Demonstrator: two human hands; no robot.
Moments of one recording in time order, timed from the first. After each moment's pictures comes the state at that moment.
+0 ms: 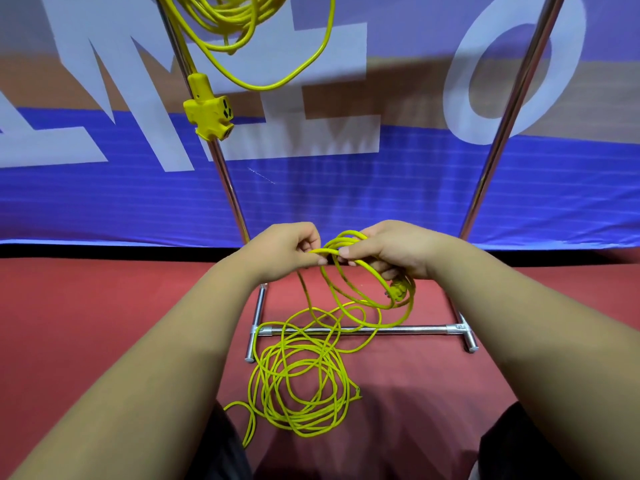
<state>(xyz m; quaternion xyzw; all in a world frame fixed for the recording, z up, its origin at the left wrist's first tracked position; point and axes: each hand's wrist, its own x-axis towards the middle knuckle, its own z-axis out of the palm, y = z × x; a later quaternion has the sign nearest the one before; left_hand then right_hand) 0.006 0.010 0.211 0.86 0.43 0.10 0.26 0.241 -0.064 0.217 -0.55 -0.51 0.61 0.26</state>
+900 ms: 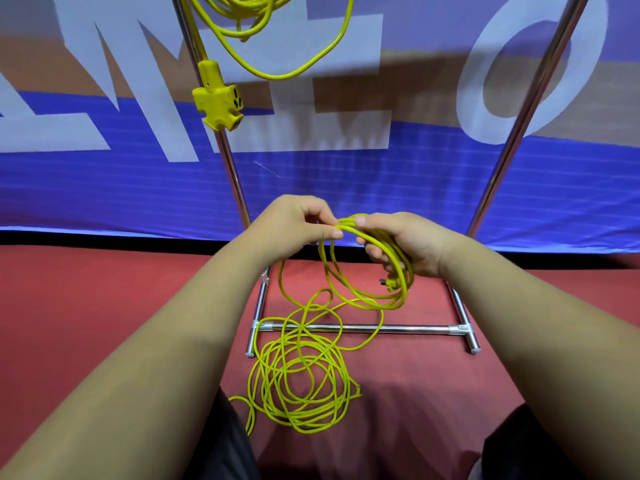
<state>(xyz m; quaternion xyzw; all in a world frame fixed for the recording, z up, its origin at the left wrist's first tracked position) 0.014 0.006 0.238 0.80 0.40 0.24 0.37 0.243 -0.056 0.215 -0.54 -0.47 0.62 0.33</state>
